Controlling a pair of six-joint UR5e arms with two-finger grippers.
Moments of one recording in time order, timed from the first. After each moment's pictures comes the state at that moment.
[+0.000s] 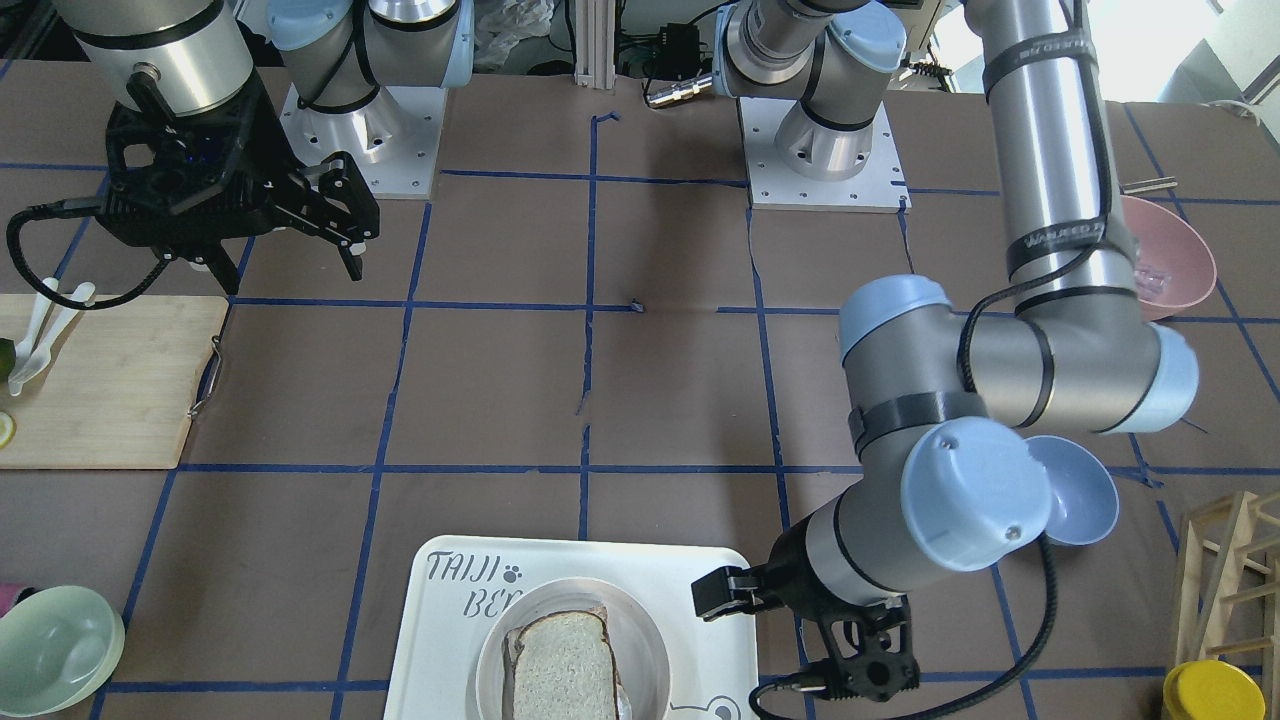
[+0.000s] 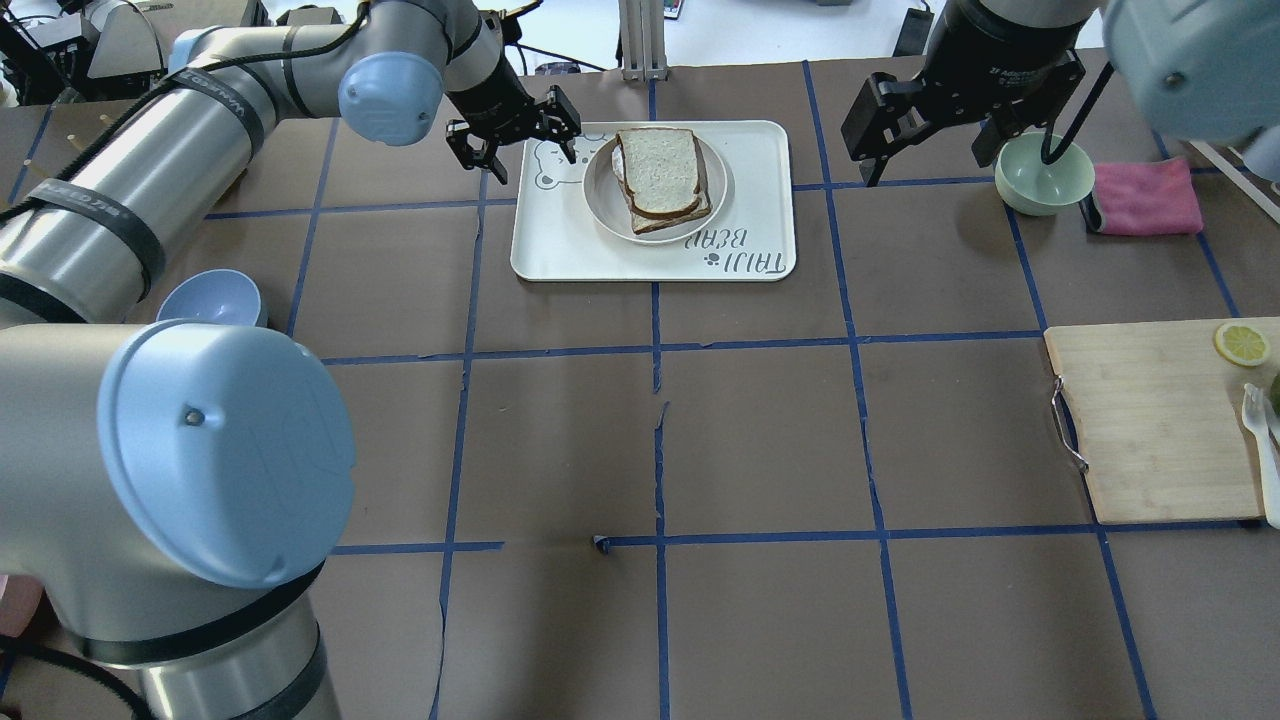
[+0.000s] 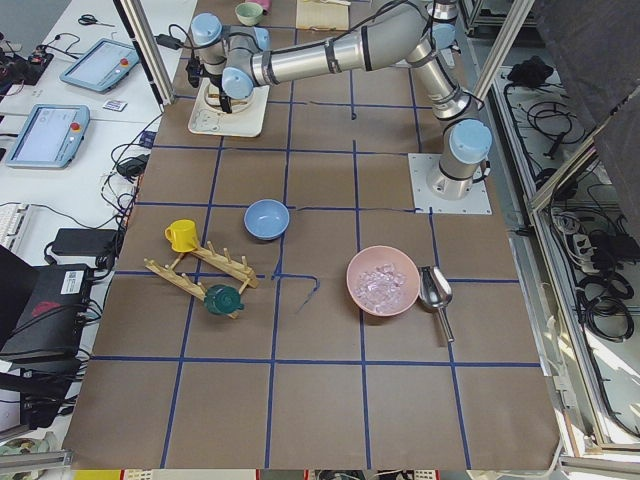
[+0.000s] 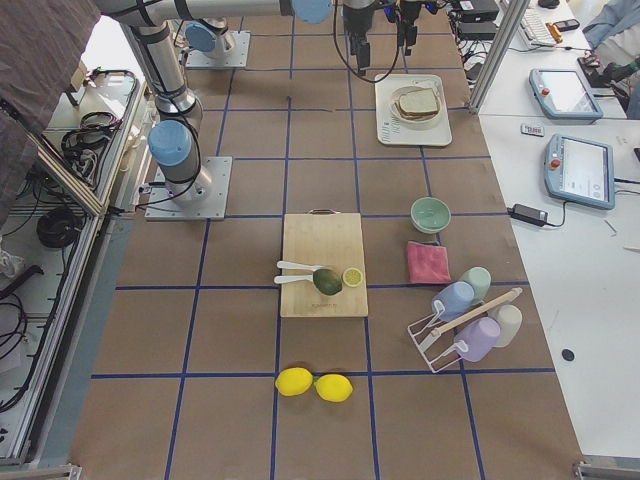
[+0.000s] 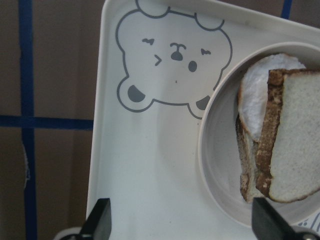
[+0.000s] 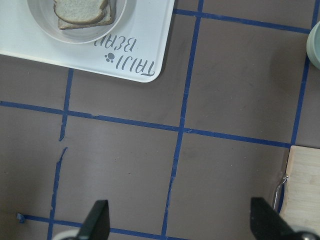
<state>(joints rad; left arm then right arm) -1.60 -2.20 -1.16 -1.31 1.35 -0.15 1.60 -1.53 1.49 -1.63 -1.55 -0.13</state>
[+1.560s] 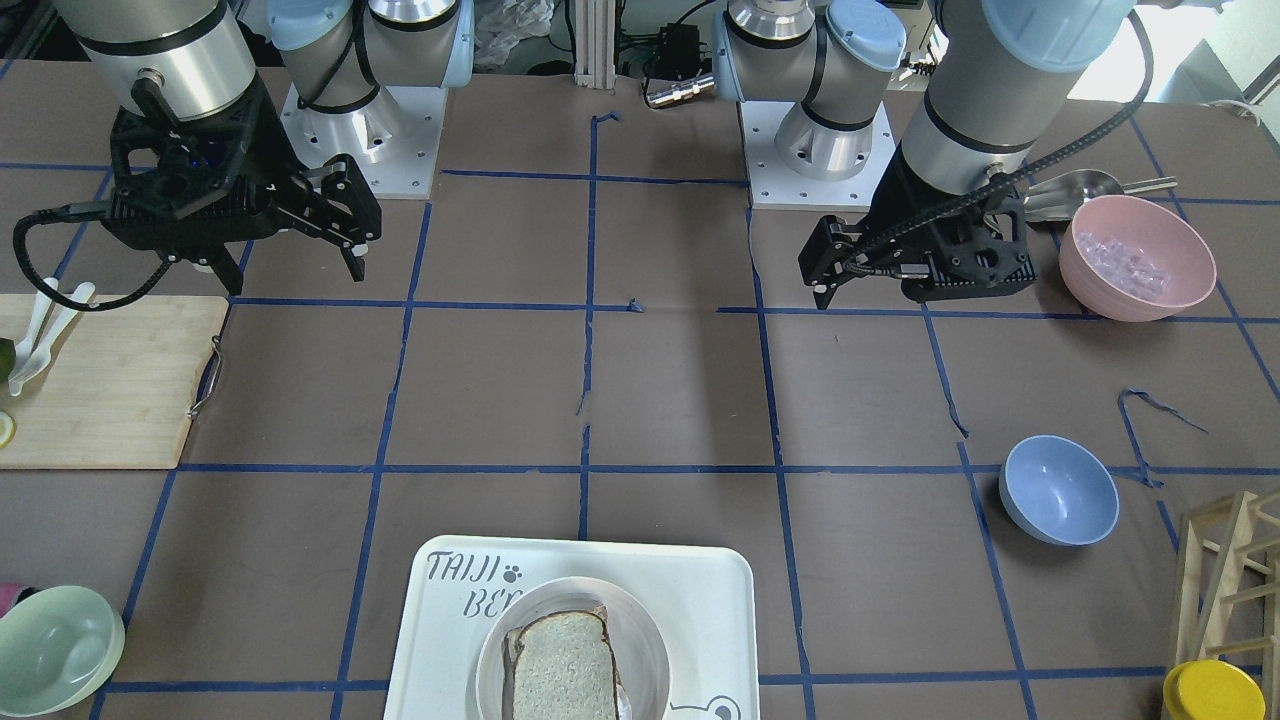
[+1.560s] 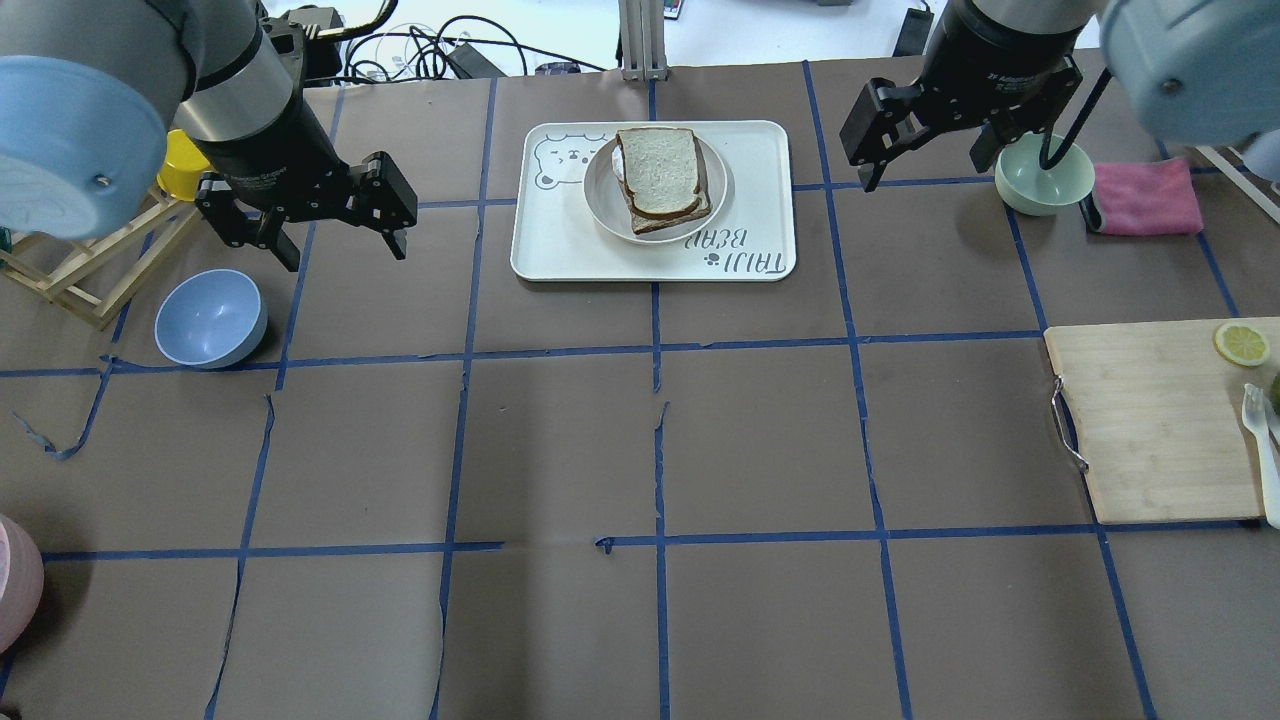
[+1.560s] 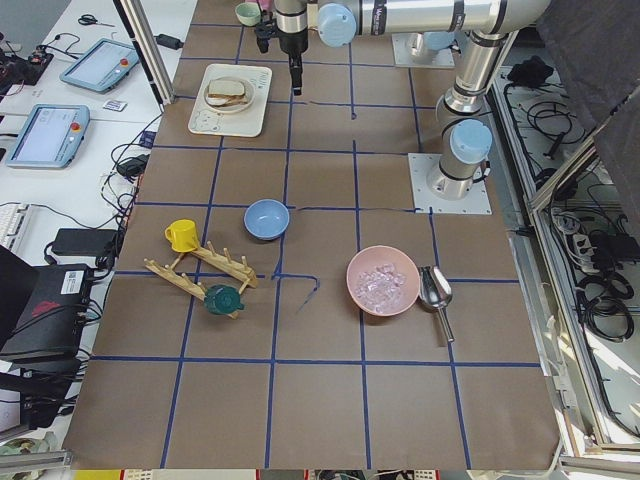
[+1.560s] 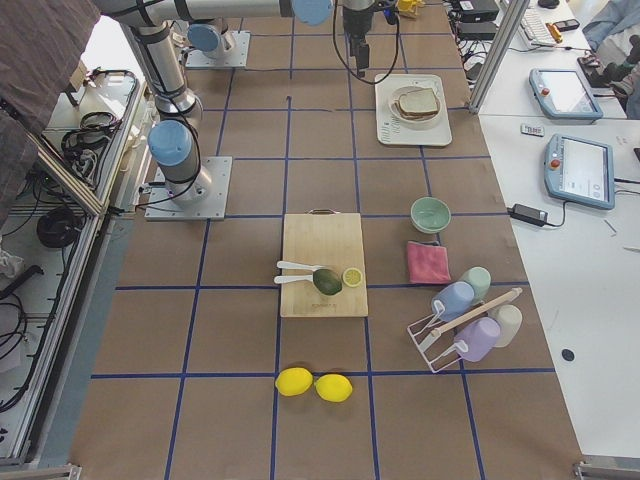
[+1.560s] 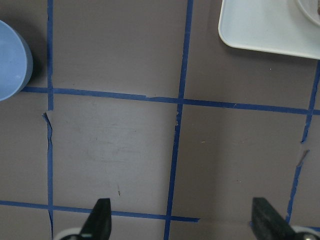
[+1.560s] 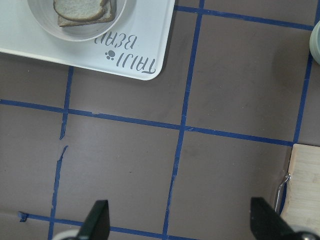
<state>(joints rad) -1.55 -1.61 -1.59 -1.54 1.58 -0.08 1.59 -1.53 1.50 -1.63 -1.55 -0.13</state>
